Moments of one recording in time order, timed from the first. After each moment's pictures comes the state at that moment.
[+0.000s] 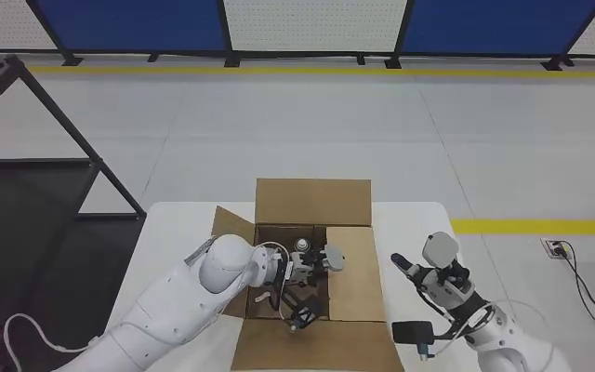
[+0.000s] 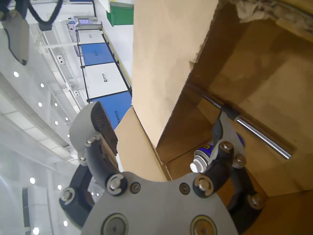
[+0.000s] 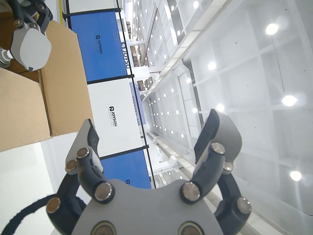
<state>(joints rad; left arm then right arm) 0.34 -1.13 -0.49 -1.23 2.51 -0.28 0.76 -1.33 -1.15 1.58 -1.91 -2.54 0.09 -0.60</state>
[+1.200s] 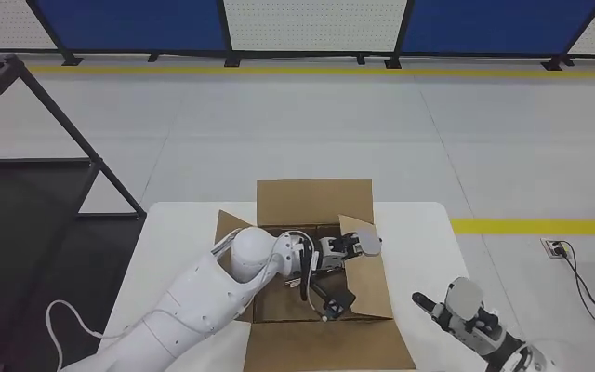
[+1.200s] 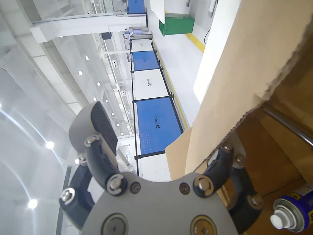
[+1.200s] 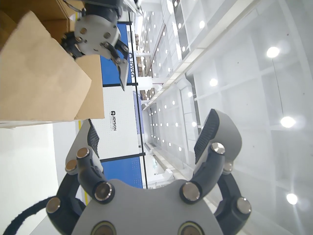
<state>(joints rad) 0.29 -1.28 -0.50 -1.15 2.45 -0.05 0.75 -1.55 -1.11 1.74 -1.99 -2.57 0.15 -0.86</state>
